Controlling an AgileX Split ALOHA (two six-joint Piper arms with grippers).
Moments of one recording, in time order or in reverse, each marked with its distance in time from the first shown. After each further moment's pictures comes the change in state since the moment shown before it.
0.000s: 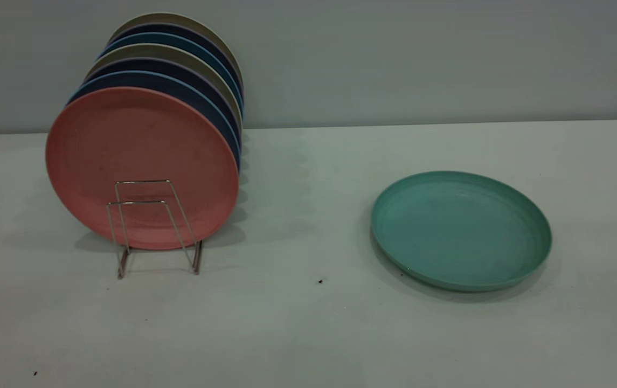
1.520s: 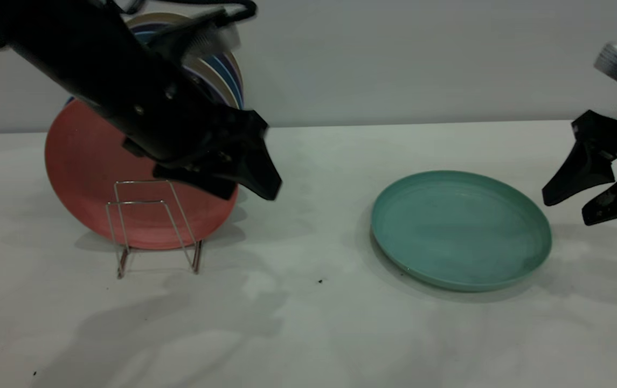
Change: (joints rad) left arm -0.401 1.424 -0.359 -0.889 -0.645 0.716; right arm -0.173 1.576 -0.439 0.950 -0.309 -0.765
